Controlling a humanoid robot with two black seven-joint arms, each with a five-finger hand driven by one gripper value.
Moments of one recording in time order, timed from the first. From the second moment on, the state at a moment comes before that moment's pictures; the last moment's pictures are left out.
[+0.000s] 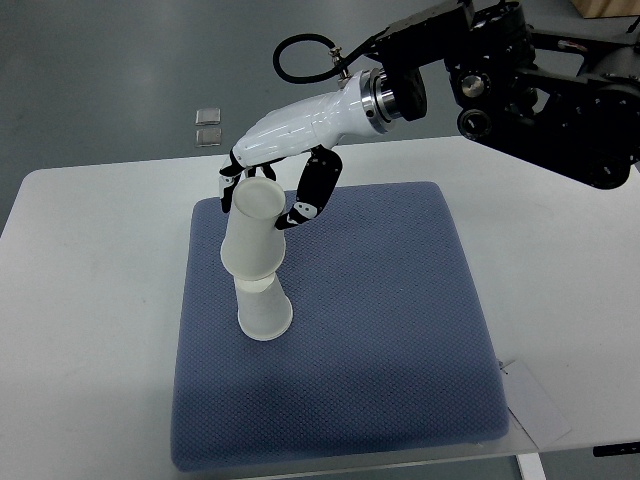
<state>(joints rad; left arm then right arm) 0.02 0.00 -0.05 -0.12 0.05 0.10 -0.03 1.43 -0.32 0.32 1.28 -1.48 0.61 0.26</state>
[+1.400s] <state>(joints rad) 0.02 0.00 -0.05 -0.12 0.05 0.10 -0.03 1.33 -0.22 0.30 1.24 -1.52 0.58 0.17</state>
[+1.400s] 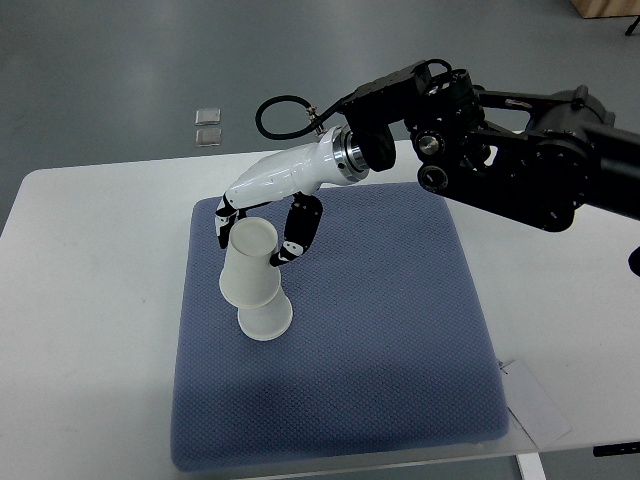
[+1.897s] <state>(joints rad) 0.02 0.00 -0.05 -0.12 0.05 0.10 -0.03 1.32 -0.31 0.34 1.22 -1.50 0.57 0.17</state>
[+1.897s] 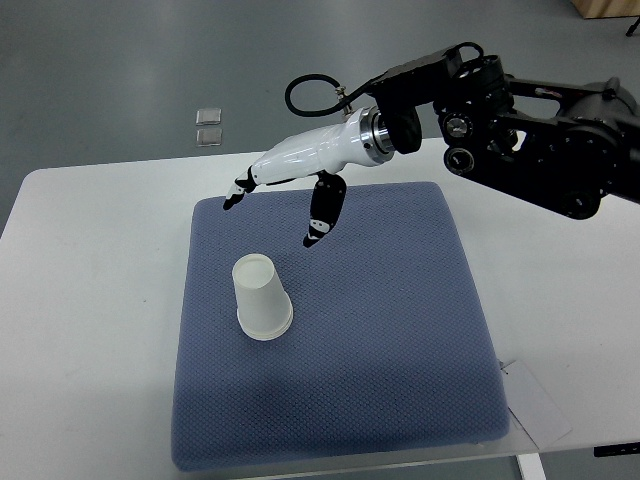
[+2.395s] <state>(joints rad) 0.02 0.00 -0.05 -0.12 0.05 0.10 -0.03 1.06 -0.38 0.63 0.77 -1.00 0.34 0.11</state>
